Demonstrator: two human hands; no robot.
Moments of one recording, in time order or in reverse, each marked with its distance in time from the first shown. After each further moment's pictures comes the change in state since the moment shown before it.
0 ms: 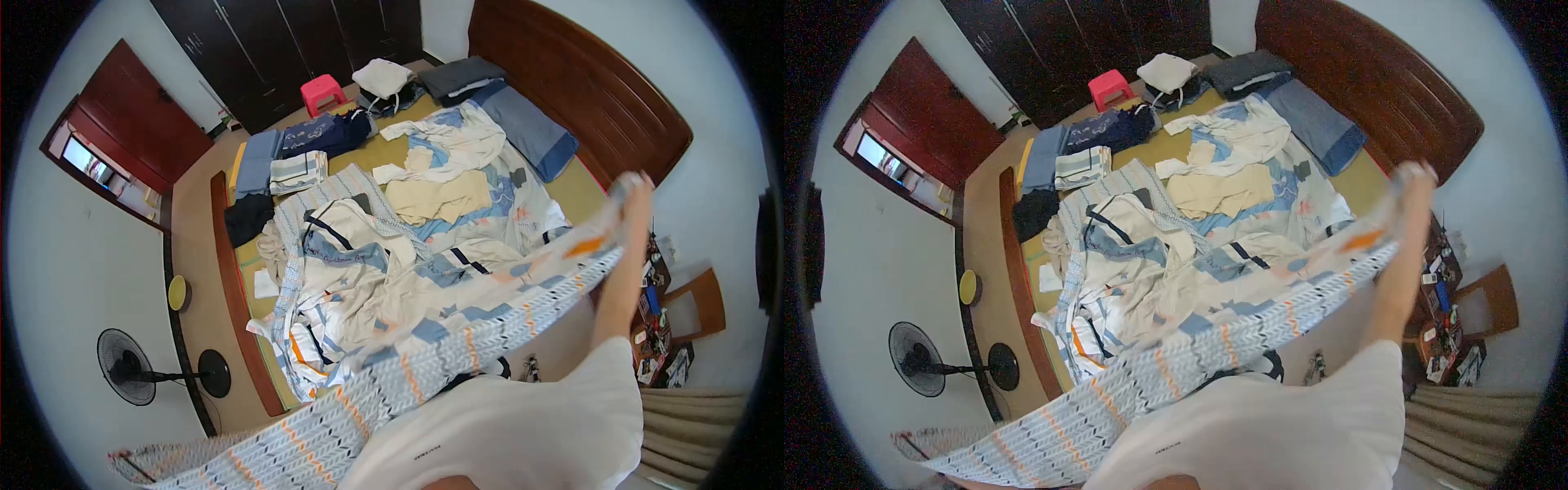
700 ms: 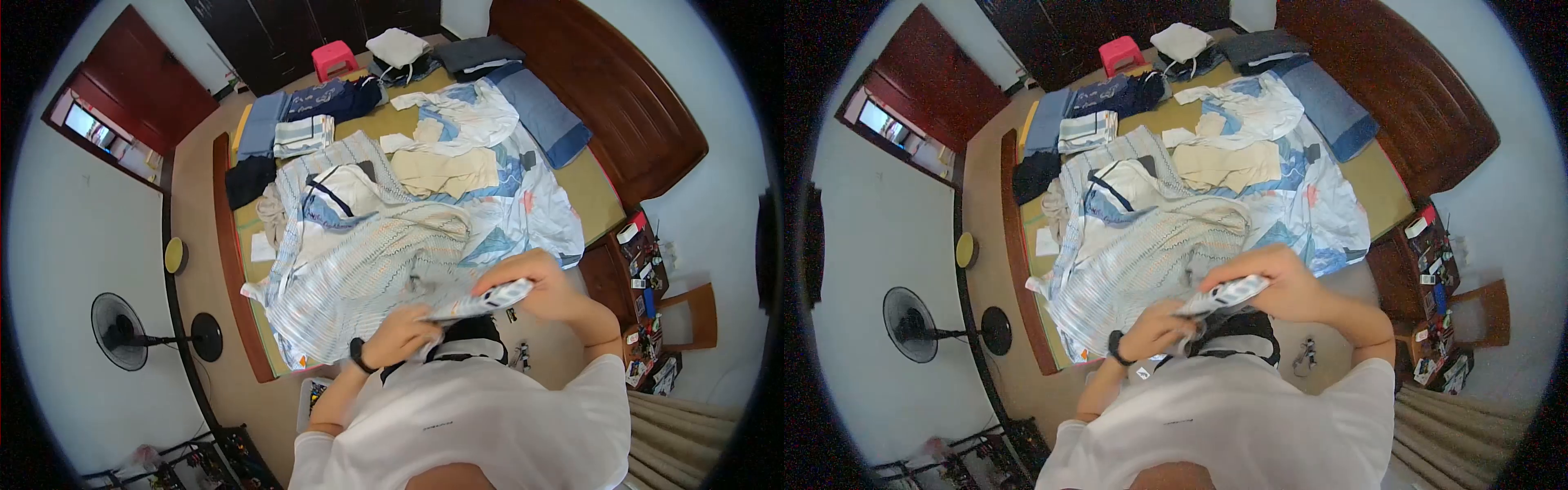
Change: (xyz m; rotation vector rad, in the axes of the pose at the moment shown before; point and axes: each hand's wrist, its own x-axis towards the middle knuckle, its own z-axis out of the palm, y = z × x) left_hand -0.459 0.223 0.083 -1.146 -2.156 0.045; right_hand -0.198 -0.295 -0.039 0.780 -1.614 -0.182
